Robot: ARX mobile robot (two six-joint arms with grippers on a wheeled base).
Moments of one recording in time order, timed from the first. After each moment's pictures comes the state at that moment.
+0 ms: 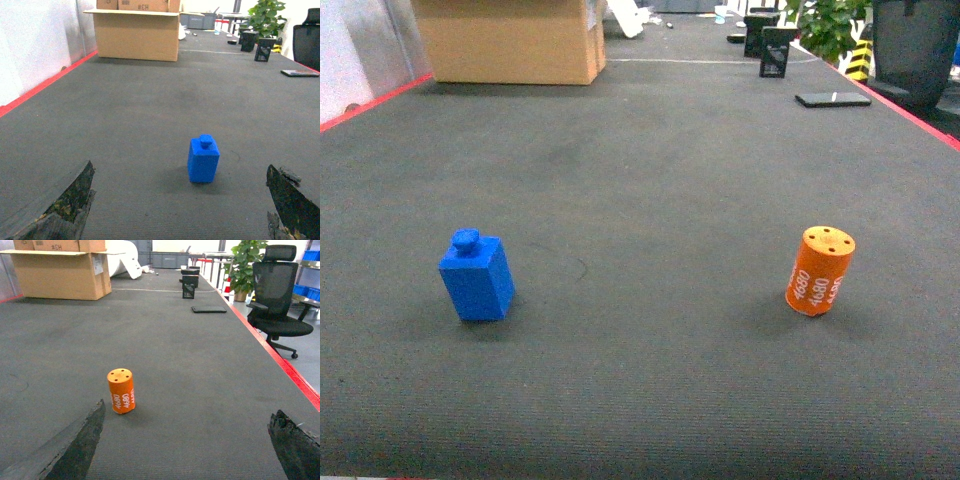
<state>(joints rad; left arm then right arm) 0.00 0.01 0.01 0.00 0.00 0.00 0.00 0.01 0.01 0.00 0.00 0.00</state>
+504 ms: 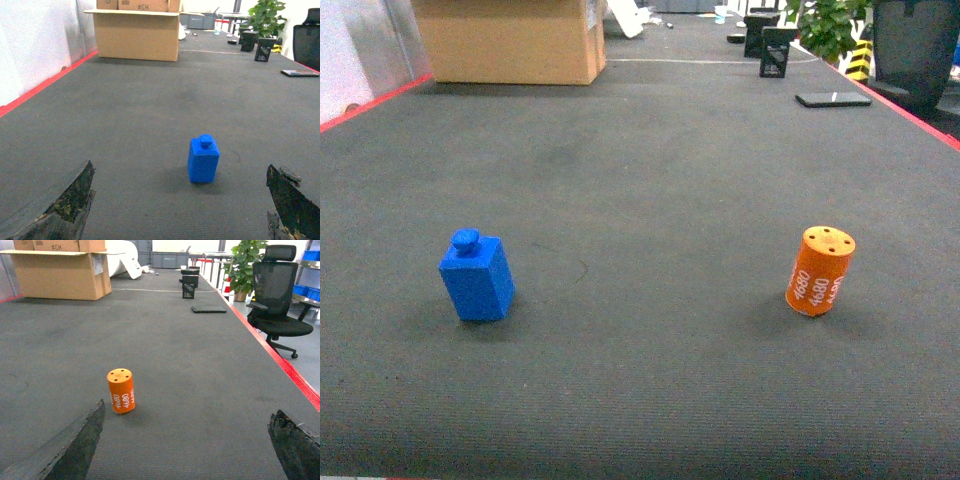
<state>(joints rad) 0.00 0.01 0.01 0.00 0.00 0.00 0.00 0.01 0.01 0.00 0.00 0.00</state>
